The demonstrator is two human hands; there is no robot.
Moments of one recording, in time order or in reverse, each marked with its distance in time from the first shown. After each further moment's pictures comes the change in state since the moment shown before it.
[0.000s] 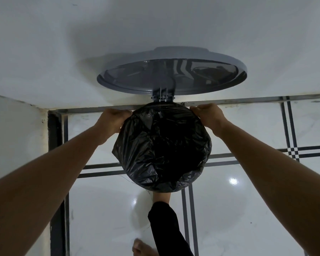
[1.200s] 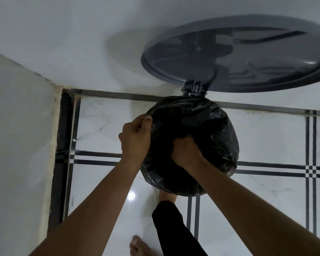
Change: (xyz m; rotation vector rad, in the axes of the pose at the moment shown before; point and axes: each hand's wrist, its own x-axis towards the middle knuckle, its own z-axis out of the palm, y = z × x) left_hand -0.067 -0.044 0.048 -0.221 0.386 0.037; right_hand -0.060 0.008 0.158 -1.083 -0.321 -0.348
